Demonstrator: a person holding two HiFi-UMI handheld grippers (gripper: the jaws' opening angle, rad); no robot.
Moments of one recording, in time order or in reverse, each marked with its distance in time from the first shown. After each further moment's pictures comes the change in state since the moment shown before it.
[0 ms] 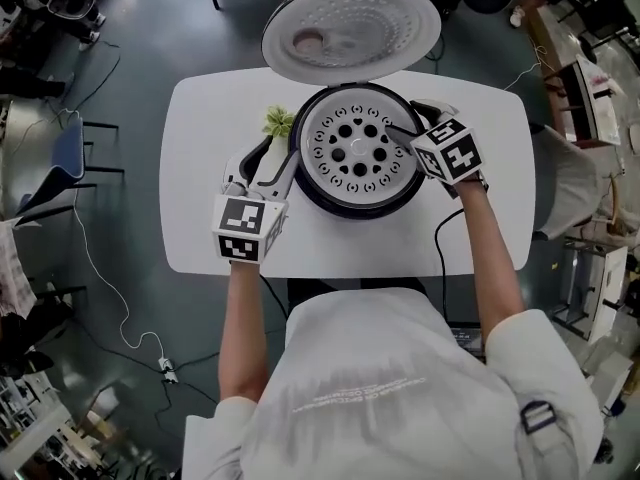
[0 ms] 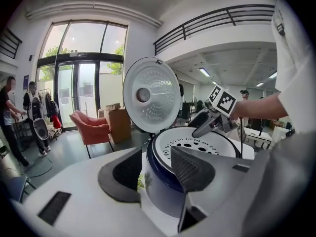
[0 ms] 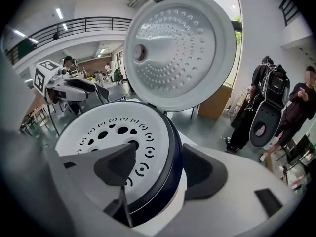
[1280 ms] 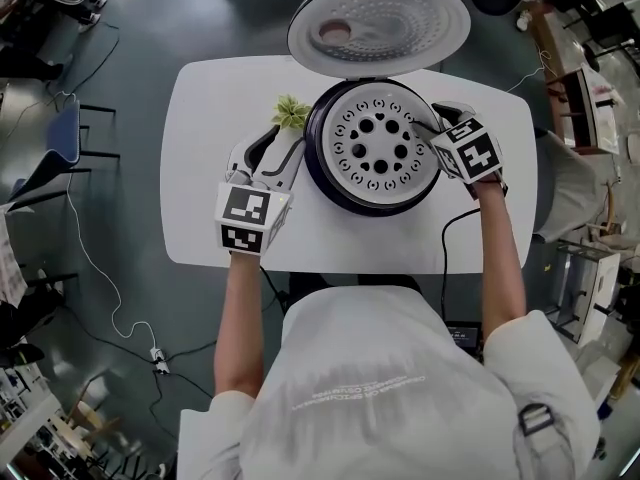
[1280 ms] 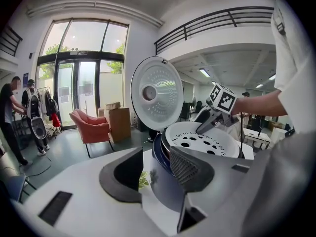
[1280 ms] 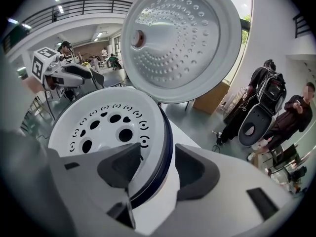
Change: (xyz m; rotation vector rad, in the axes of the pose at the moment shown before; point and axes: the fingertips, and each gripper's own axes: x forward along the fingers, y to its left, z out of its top) left arm -0.004 0.015 -0.013 -0.011 0.005 -0.010; right arm -0.002 -0.011 -0.018 -0.062 0.151 -0.068
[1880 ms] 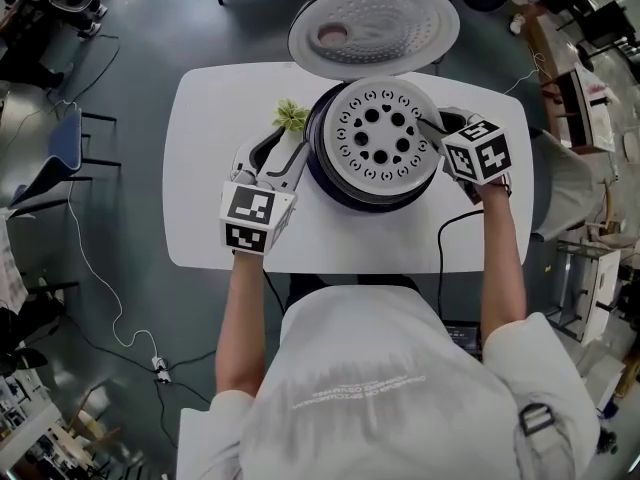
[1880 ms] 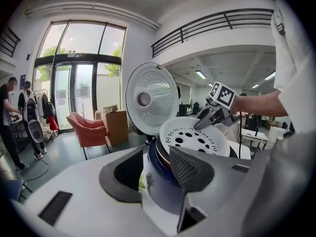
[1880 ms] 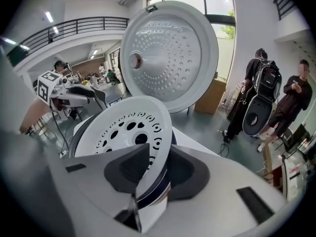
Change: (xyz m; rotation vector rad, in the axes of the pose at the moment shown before) left arm -0.007 -0.009 0.010 0.021 -0.029 -0.027; right arm -0.029 0.008 0.010 0.136 -0.100 0.065
